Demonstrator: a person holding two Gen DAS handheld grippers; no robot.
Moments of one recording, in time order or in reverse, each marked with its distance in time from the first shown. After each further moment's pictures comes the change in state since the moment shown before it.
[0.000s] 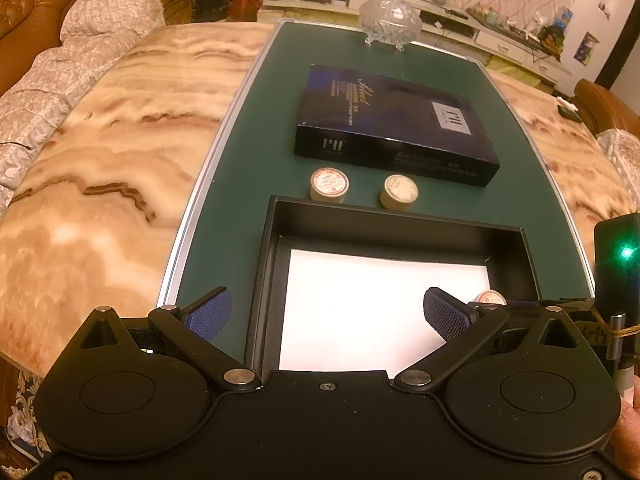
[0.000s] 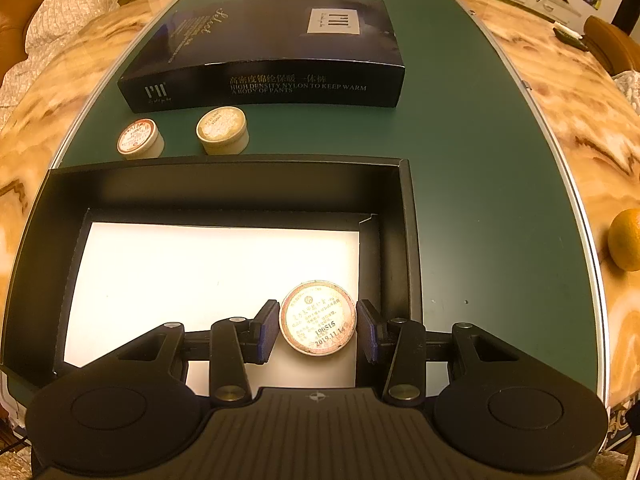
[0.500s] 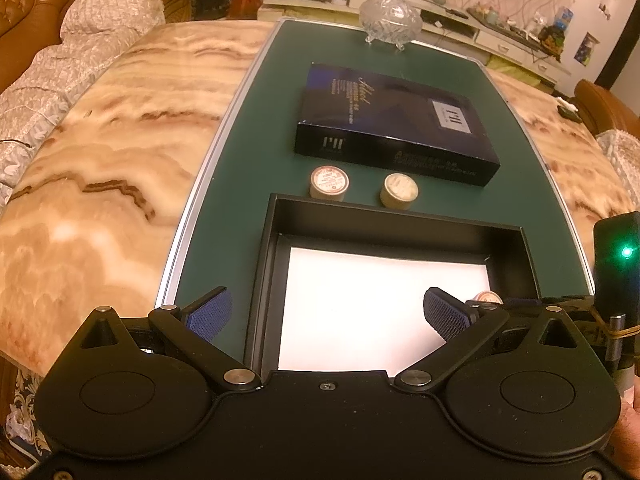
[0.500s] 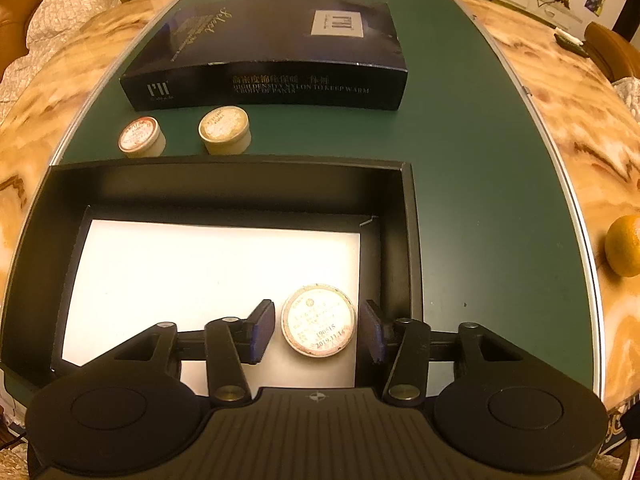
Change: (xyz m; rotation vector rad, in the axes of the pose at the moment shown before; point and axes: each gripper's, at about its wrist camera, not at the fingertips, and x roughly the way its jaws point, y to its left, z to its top) left arm 0.002 0.001 -0.001 -0.005 0.004 -0.004; right arm -0.004 0.003 0.001 -0.012 -0.014 -0.012
